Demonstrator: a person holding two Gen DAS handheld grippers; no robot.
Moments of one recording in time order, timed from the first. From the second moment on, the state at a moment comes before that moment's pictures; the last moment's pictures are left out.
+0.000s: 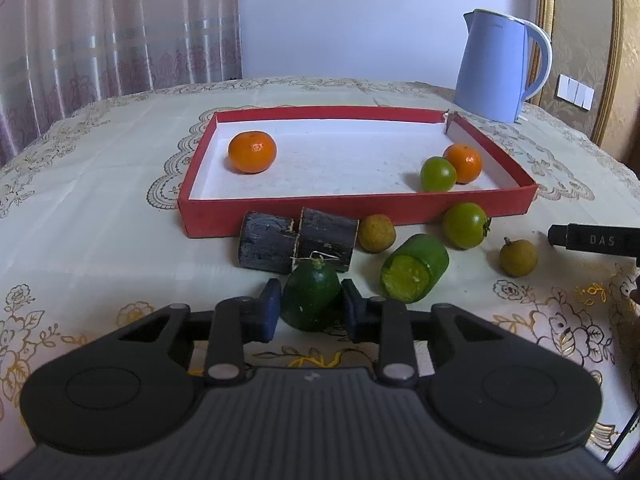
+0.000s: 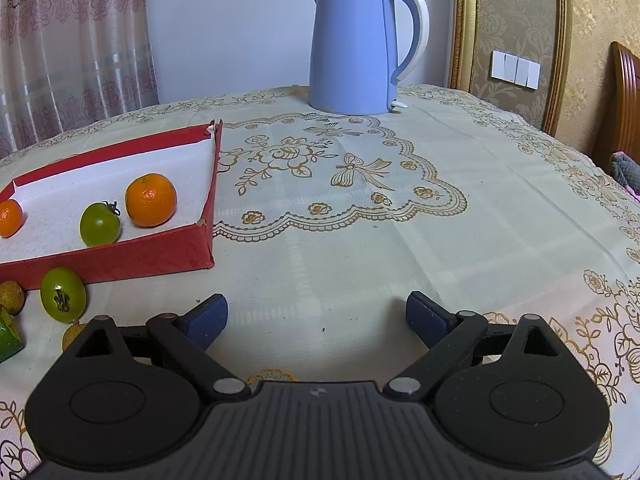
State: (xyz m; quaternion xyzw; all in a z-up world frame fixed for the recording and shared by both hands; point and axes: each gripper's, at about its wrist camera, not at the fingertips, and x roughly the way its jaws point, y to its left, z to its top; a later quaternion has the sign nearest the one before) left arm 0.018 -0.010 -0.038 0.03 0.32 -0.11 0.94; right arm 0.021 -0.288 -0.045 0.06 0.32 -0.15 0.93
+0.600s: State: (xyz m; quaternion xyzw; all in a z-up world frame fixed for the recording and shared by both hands) left arm 0.011 -0.010 -0.025 0.04 0.31 -0.12 0.94; right arm 0.022 -0.288 -0.045 0.06 0.32 -0.15 0.93
